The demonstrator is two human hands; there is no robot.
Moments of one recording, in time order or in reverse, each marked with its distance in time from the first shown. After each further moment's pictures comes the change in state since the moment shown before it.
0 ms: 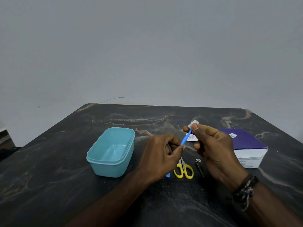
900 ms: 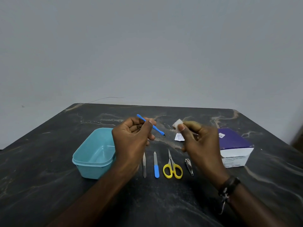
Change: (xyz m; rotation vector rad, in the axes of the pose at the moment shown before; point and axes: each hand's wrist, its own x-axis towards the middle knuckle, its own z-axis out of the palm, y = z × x) left_hand 0.018 0.010 -0.017 -0.571 0.489 -0.325; right_hand -0.002 0.001 -0.001 -0.487 0.036 -0.429
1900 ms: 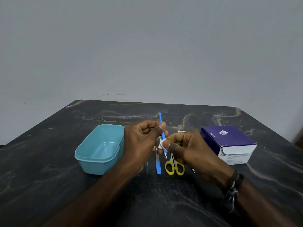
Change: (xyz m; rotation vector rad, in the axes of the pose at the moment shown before) left_hand -0.008 -0.003 0.001 0.078 -0.206 -0.062; right_hand -0.006 -0.005 0.004 0.148 -0.589 0.227
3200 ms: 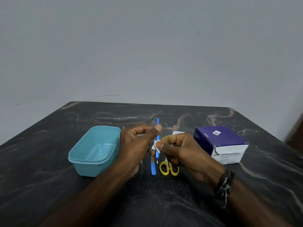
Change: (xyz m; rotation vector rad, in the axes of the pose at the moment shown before) left_hand 0.003 -0.008 0.001 0.003 0.015 -0.111; right_hand -0.003 -0.003 0.001 0.103 -0.040 0.103
